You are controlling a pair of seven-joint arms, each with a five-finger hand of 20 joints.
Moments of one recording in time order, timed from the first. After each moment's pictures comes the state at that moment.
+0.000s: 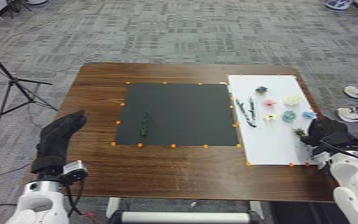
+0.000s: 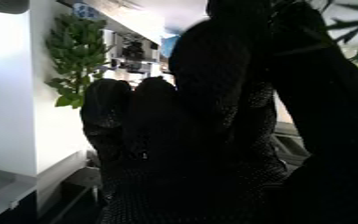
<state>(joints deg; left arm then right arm) 124.7 -56.2 -92.2 -115.4 53.3 22.0 18.3 -111.6 -47.7 94.5 -103.2 -144.6 -1.7 14.7</state>
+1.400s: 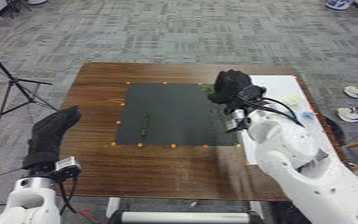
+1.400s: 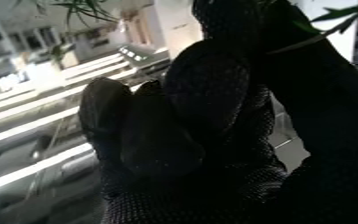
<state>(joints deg) 125.3 -54.6 -95.0 -116.4 52.5 21.2 17.1 -77.9 -53.8 58.4 -113.7 -131.5 -3.4 19.3</state>
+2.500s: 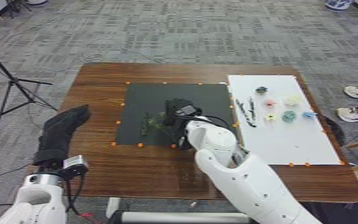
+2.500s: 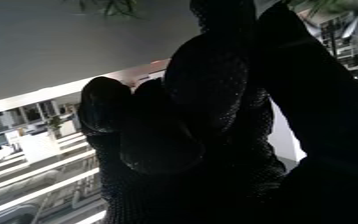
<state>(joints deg) 122.8 -54.6 -92.5 -115.7 52.6 18.8 16.3 -70.7 -75.6 47.1 -90.8 -139.0 -12.4 19.4</state>
